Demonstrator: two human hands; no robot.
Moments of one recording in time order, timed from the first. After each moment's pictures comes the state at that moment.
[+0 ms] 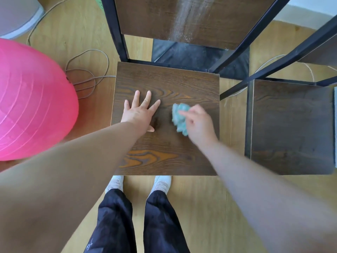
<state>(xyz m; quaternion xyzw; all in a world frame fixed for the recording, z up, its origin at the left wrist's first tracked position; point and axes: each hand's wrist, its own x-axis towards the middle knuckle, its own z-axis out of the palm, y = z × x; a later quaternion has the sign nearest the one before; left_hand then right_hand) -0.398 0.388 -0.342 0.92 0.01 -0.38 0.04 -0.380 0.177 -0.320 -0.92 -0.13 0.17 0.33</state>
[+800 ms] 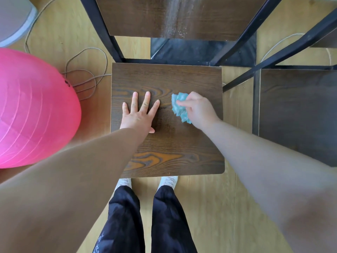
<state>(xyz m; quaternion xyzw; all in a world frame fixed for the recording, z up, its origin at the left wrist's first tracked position) -0.397 0.384 -0.356 0.91 0.00 -0.41 -0.02 -0.321 0.183 -0.343 -0.91 -0.12 0.28 0.27</state>
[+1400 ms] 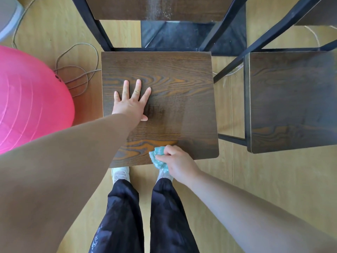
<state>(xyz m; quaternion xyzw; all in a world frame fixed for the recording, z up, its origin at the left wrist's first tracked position) -0.400 0.385 -0.352 0.92 0.00 -0.40 -0.03 -0.523 0.163 -0.350 -0.87 -0.28 0.32 0.24</state>
